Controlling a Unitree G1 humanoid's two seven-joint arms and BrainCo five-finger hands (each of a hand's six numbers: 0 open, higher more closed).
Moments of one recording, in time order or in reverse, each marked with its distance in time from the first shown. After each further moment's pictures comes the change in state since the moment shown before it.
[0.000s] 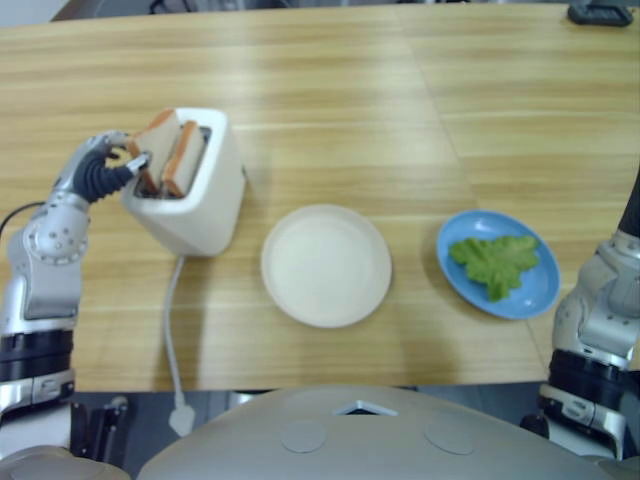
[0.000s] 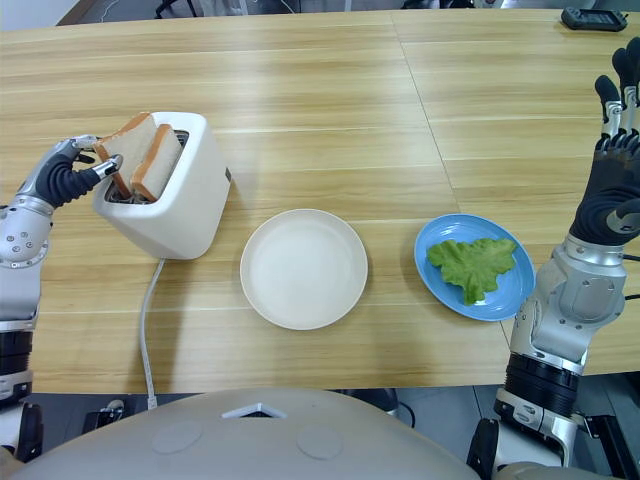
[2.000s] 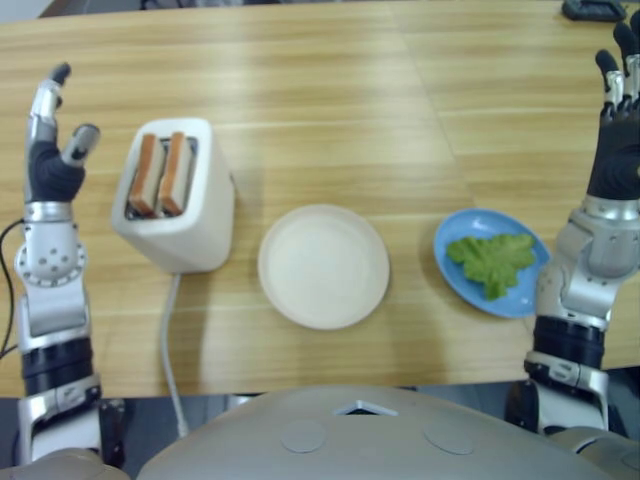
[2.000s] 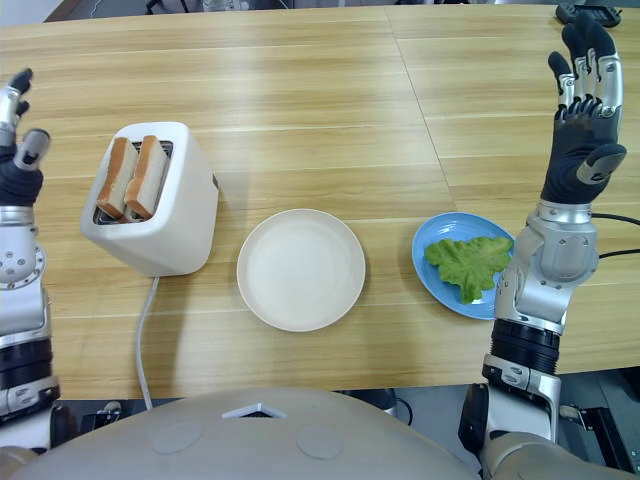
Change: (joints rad) left arm 0.096 -0.091 0.132 -0.040 -0.105 -0.283 0.195; right arm -0.140 -0.013 0.065 0.089 0.017 0.083 0.049
